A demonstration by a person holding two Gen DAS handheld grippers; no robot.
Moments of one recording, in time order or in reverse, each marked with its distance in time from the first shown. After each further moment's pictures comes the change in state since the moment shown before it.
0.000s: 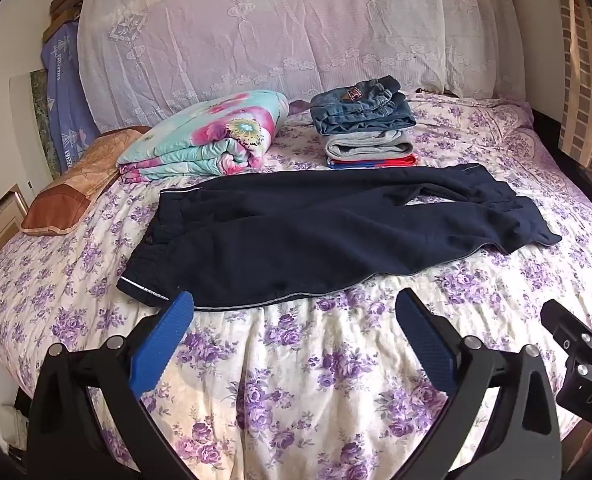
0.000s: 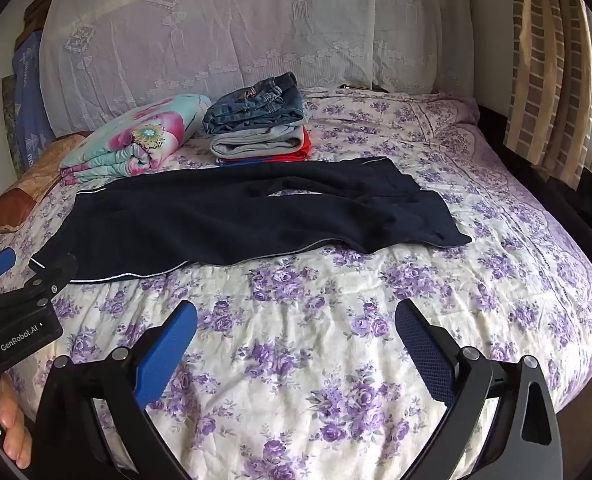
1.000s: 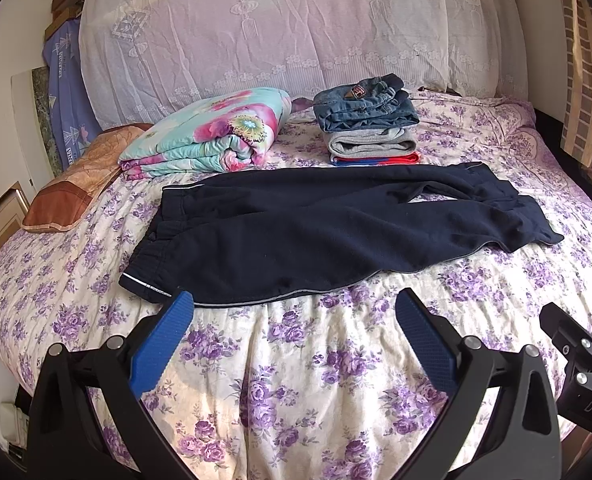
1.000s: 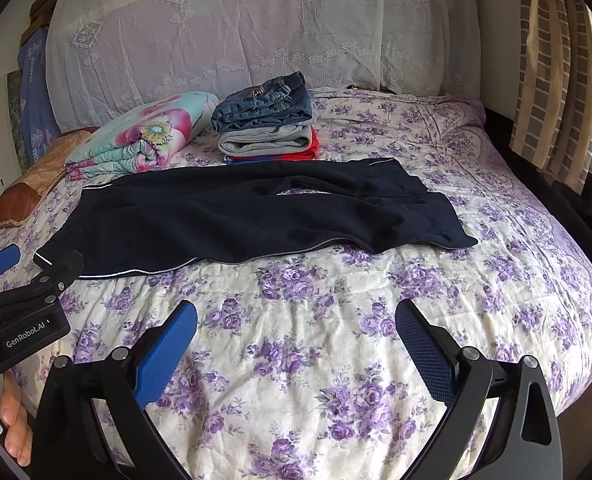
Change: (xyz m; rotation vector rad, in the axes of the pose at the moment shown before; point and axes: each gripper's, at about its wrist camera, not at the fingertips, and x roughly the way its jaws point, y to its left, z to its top) left arm 0.000 0.004 -0.001 0.000 0.003 0.009; right arm -0.001 0.005 0.001 -0.005 0.012 0.004
